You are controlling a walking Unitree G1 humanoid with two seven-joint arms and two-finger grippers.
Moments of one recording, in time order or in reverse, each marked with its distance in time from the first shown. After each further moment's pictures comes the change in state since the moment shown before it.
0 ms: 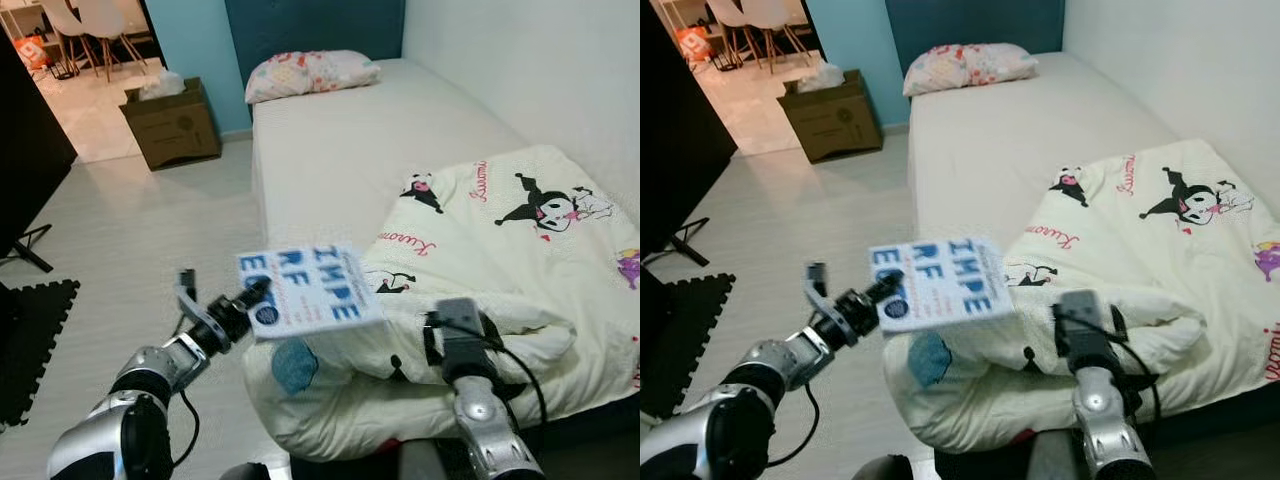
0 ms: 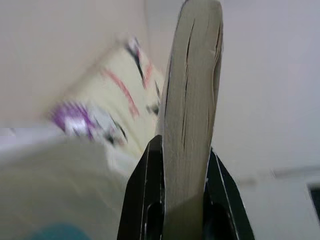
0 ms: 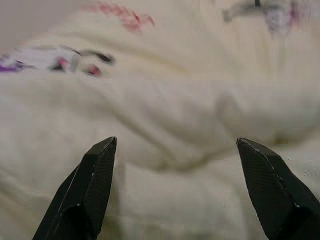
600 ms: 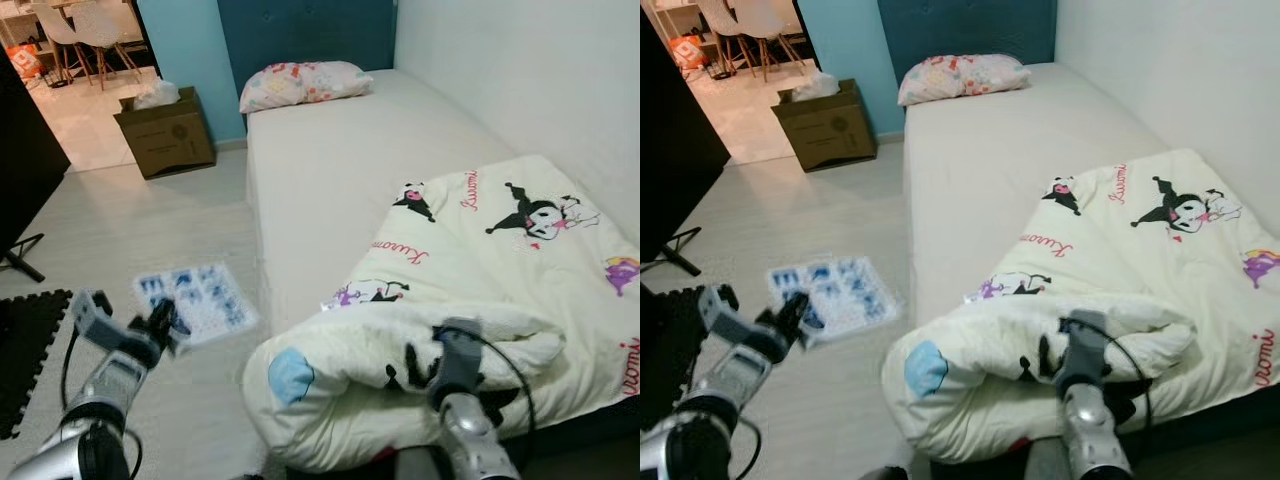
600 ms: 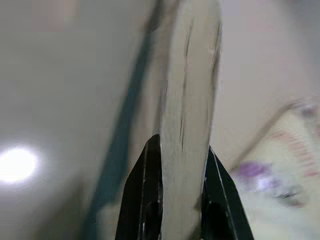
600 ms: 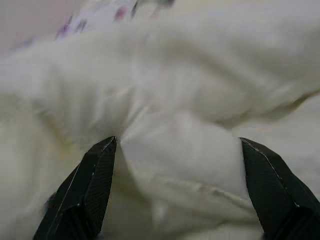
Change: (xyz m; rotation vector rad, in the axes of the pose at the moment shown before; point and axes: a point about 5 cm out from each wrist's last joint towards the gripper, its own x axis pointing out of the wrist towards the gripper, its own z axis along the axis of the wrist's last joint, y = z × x) left arm -0.086 0.065 0.029 0.423 -0.174 0.682; right arm -0.018 0.053 -0.042 0.159 0.219 0.227
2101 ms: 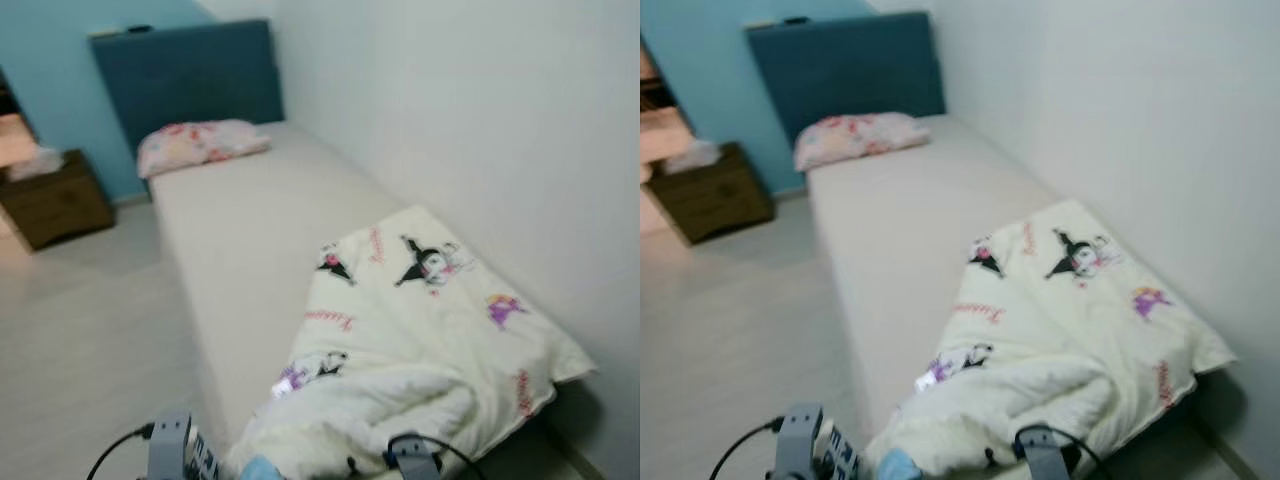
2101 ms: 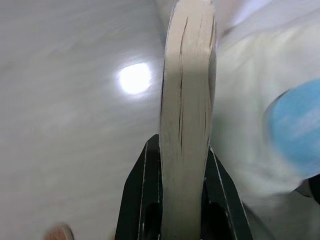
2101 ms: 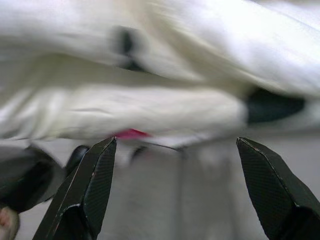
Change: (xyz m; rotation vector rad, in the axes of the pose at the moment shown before) left arm -0.058 0.042 -0.135 0.636 0.563 0.216; right arm -0.054 0.003 -0.120 -0.303 0.529 0.246
